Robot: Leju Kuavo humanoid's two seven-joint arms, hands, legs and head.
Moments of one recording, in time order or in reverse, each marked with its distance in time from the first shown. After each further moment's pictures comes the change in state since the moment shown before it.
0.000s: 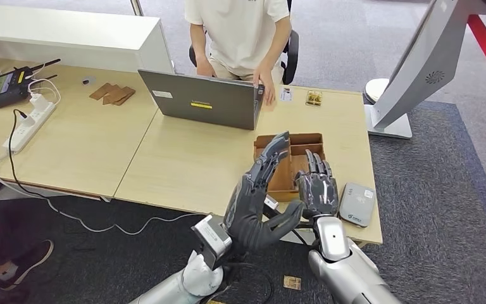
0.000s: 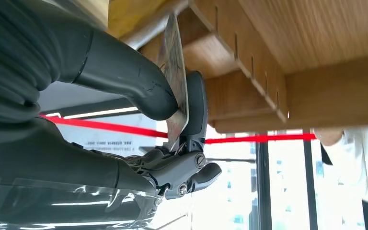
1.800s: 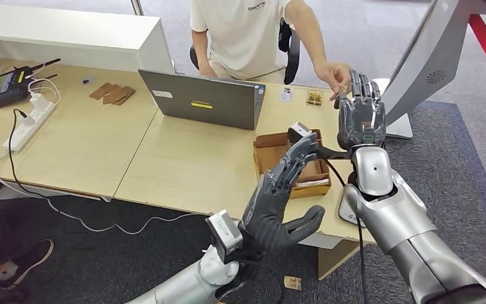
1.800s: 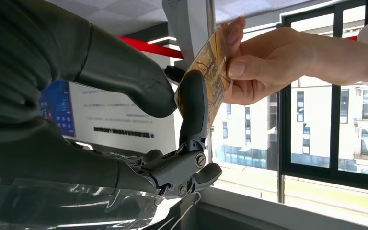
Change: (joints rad) left arm -0.076 -0.067 -0.020 0.138 0.111 -0.128 -0.114; right arm -0.281 -0.132 -0.034 -0.184 0.047 0.224 0.075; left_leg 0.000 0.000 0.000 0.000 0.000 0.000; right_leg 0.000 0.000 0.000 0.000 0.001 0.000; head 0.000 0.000
